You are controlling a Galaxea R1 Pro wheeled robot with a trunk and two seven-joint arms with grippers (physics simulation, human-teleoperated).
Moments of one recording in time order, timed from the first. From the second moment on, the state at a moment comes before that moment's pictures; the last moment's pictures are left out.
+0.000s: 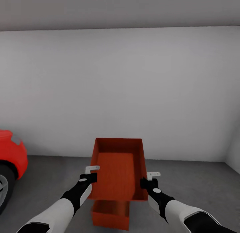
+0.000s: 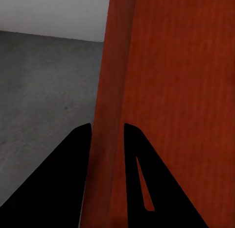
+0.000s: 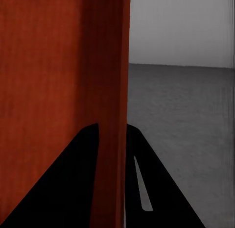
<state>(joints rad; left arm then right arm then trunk) -0.72 -0.11 -0.06 -0.33 0.10 0.08 0.22 -0.77 0.12 0.27 -0.03 -0.22 -0.24 -0.14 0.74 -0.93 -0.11</state>
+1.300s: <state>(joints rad) -0.72 -0.11 -0.06 -0.33 0.10 0.08 0.22 -0.77 0.12 0.27 -0.03 -0.21 -0.24 -0.14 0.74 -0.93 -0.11</state>
